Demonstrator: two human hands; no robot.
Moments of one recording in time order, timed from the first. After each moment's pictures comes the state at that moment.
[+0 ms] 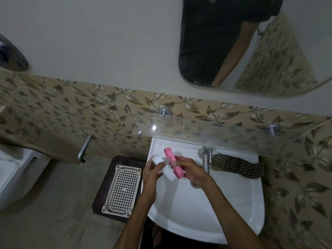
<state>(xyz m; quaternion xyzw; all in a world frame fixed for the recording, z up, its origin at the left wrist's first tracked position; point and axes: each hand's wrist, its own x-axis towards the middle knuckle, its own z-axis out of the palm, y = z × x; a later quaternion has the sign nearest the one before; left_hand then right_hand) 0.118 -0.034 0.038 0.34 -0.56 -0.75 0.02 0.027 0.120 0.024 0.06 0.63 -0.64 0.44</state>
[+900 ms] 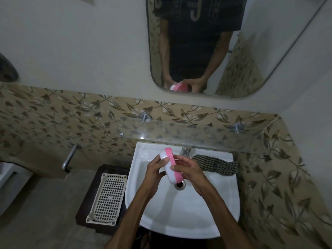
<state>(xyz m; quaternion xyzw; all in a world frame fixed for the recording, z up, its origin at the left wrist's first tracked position) 0.113 0.031 0.088 0.17 -0.56 -0.81 -0.06 0.077 0.190 0.105 0.04 0.66 -0.70 0.28</state>
